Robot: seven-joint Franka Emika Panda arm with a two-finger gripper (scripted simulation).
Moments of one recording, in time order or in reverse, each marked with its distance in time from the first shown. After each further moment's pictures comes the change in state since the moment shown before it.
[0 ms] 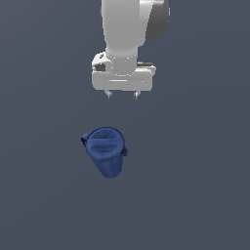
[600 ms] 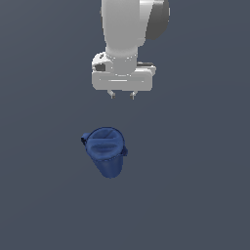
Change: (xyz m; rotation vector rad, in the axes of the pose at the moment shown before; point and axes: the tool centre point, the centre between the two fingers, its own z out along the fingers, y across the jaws) arm 0.000 0.000 0.000 0.000 0.000 0.000
